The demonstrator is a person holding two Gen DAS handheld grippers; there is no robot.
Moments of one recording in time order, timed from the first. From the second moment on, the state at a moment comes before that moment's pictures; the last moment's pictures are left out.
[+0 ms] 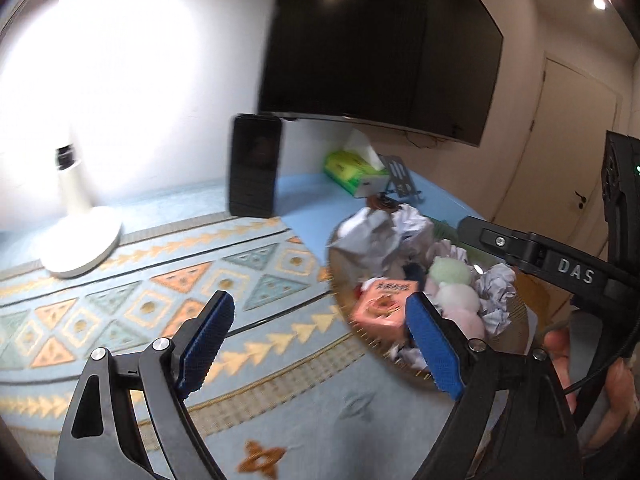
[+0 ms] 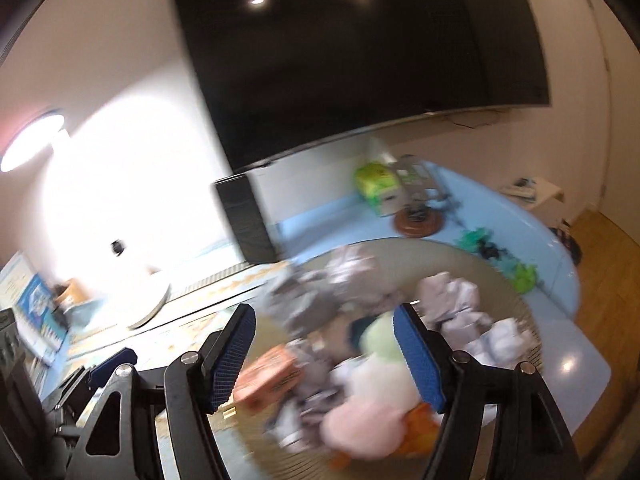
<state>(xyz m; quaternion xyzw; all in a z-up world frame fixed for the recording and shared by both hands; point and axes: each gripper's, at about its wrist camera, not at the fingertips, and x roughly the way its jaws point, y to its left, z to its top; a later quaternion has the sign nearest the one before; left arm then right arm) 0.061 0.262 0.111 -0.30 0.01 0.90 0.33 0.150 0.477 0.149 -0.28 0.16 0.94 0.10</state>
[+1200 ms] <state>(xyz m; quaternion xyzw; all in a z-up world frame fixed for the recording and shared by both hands) 0.000 0.012 0.010 -0.41 -0.02 0.91 0.03 0.025 0.214 0.035 -0.43 0.00 0.90 -0.02</state>
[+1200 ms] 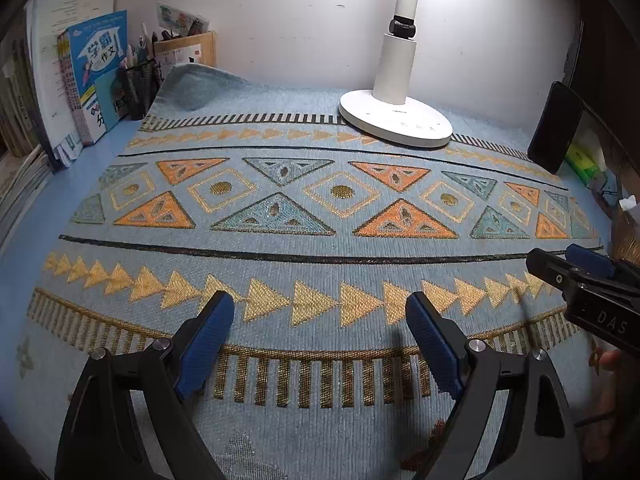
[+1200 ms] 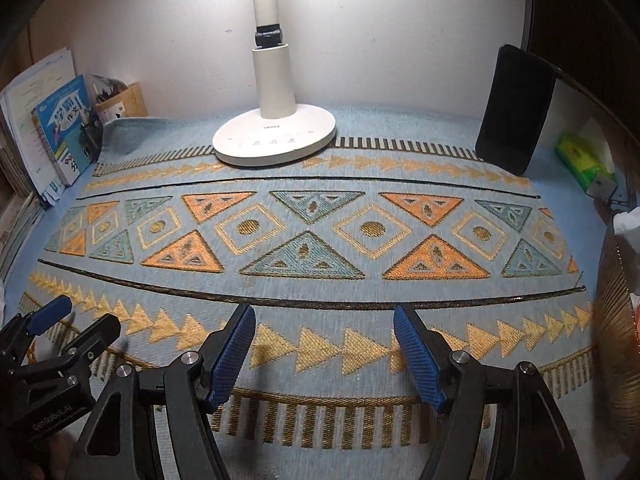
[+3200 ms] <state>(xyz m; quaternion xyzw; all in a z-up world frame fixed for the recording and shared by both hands) -0.025 0.047 -0.004 -0.46 0.01 0.89 0.03 0.013 0.228 0.012 -0.46 0.01 0.89 0.00</state>
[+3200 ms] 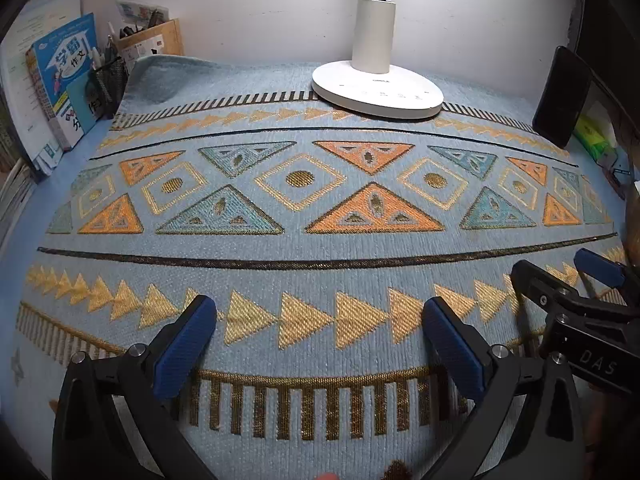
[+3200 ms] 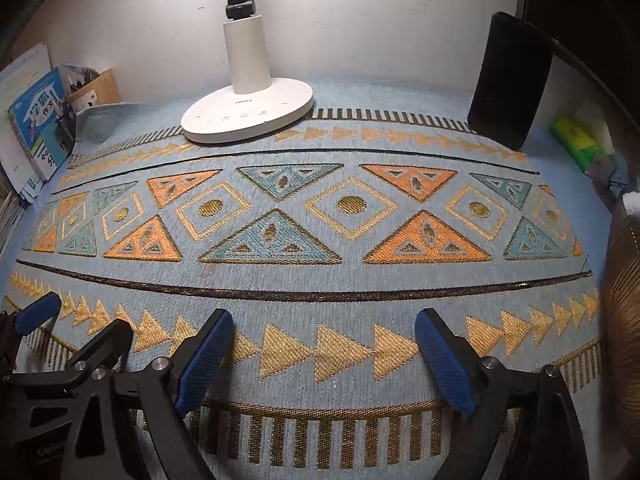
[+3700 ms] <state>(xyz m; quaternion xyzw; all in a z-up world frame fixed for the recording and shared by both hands) -0.027 0.046 -0.006 -0.45 0.01 0.89 0.02 0.013 0.231 0.009 -0.47 0.01 0.88 0.01</state>
